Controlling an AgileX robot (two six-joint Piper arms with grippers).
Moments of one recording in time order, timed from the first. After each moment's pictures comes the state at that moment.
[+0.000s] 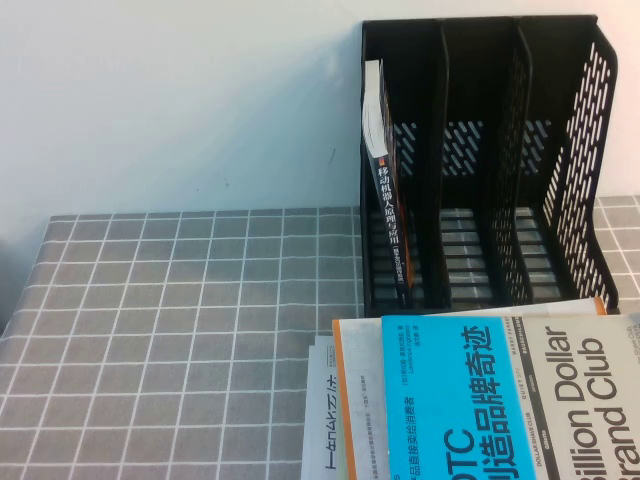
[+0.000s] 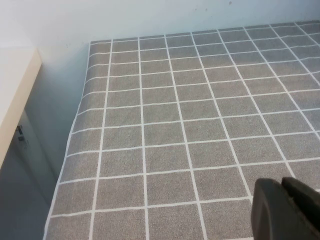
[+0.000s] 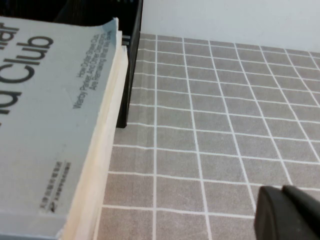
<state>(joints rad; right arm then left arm) -0.06 -0.01 0.02 0.01 0.42 -0.15 -0.06 -0.01 0.01 -0.07 0.37 0.08</state>
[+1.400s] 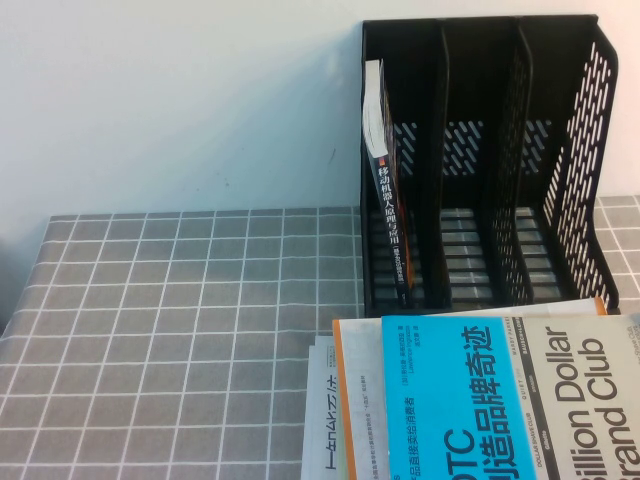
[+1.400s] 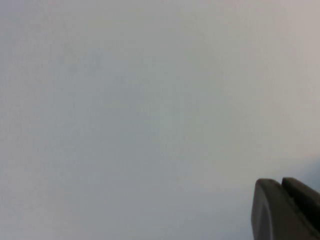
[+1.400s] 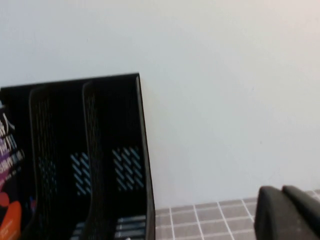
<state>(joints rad) -0.06 -0.01 0.03 0.08 -0.04 0.02 -0.06 -0.01 0.02 -0.09 -0.33 0.07</state>
